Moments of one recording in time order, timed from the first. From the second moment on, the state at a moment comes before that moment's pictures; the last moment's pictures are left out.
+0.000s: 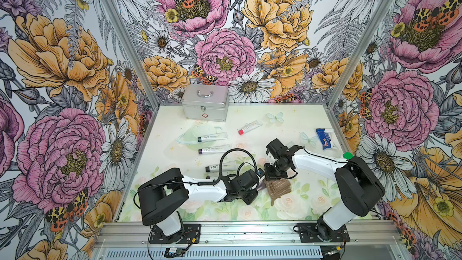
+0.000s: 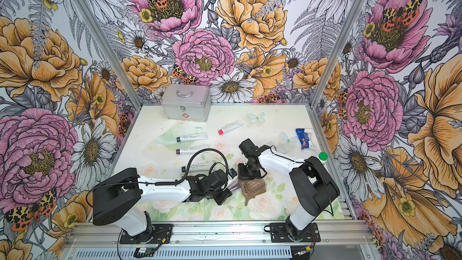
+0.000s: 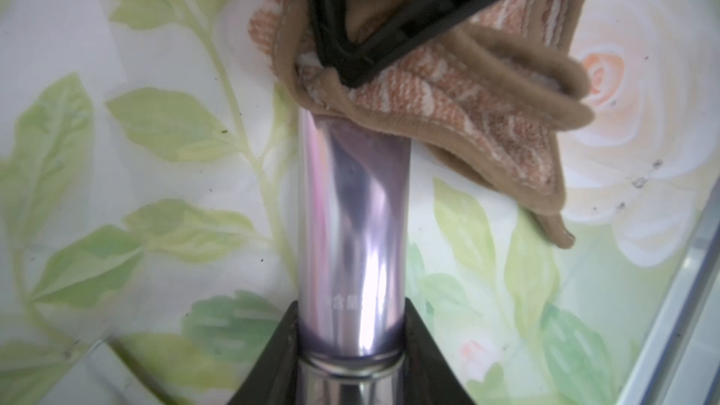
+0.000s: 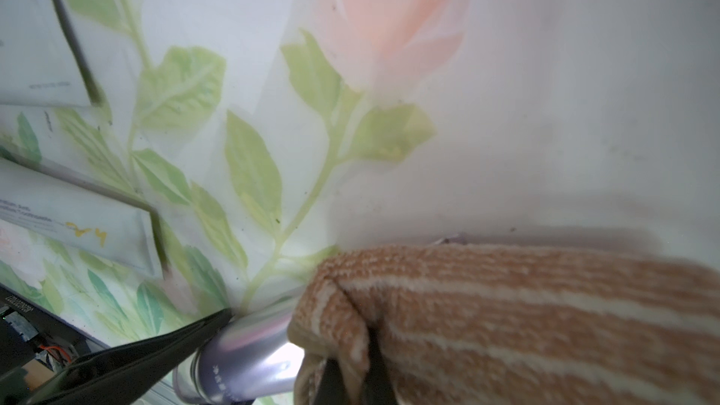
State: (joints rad) left arm -1.12 1.62 0.74 -0.13 -0.03 -0.25; right arm 0.56 1.62 0.93 -0.70 -0.31 0.50
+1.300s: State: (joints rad) left arm -1.12 1.59 0.71 -0.12 -0.03 -0.25; right arm 0.56 1.64 0.93 -0.72 -0.19 0.45
